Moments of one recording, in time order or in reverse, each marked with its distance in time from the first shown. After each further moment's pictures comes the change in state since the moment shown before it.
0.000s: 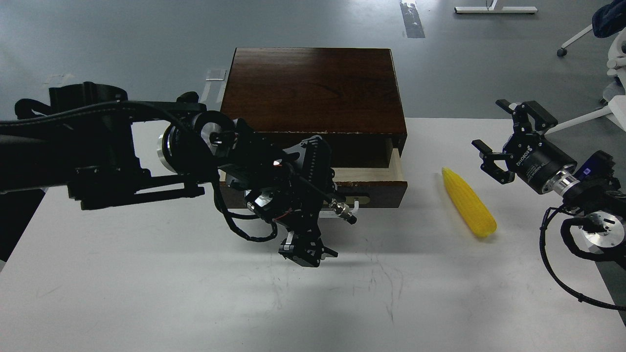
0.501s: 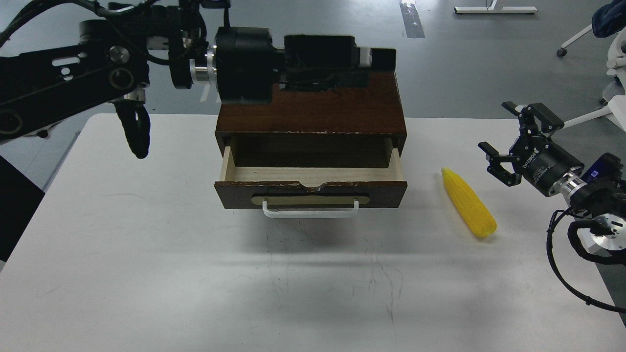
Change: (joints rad) left arm 0.075 0.182 -0.223 0.197 -1.381 0.000 0.000; right arm -0.008 -0.025 -0.001 0.006 0.000 0.000 0.000
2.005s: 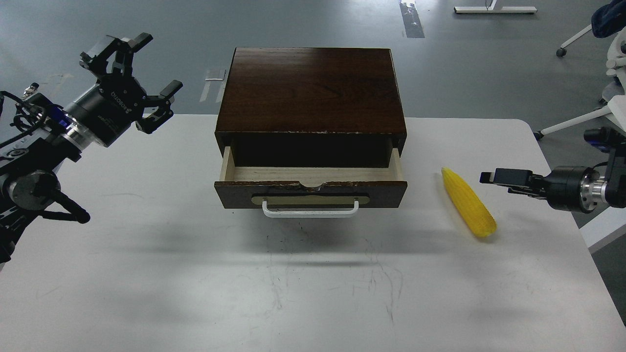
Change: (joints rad) left arm 0.647 0.126 -0.323 0.329 -0.537 0.012 -0.001; right arm 0.194 -0.126 -0.216 0.046 -1.191 -0.067 0.000
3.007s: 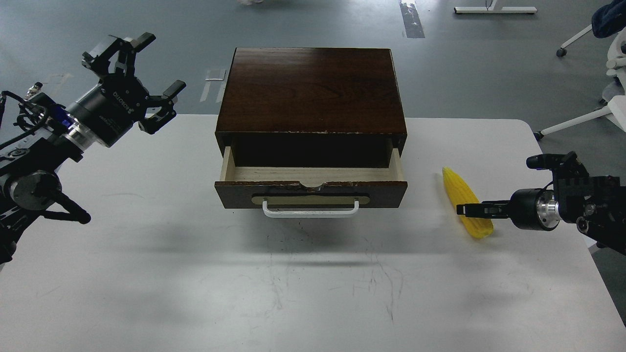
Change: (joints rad) left arm 0.003 -0.003 -0.001 -0.005 0.001 -0.006 0.000; right arm 0.057 0.157 -0.270 -0.093 -0.019 -0.141 0.000
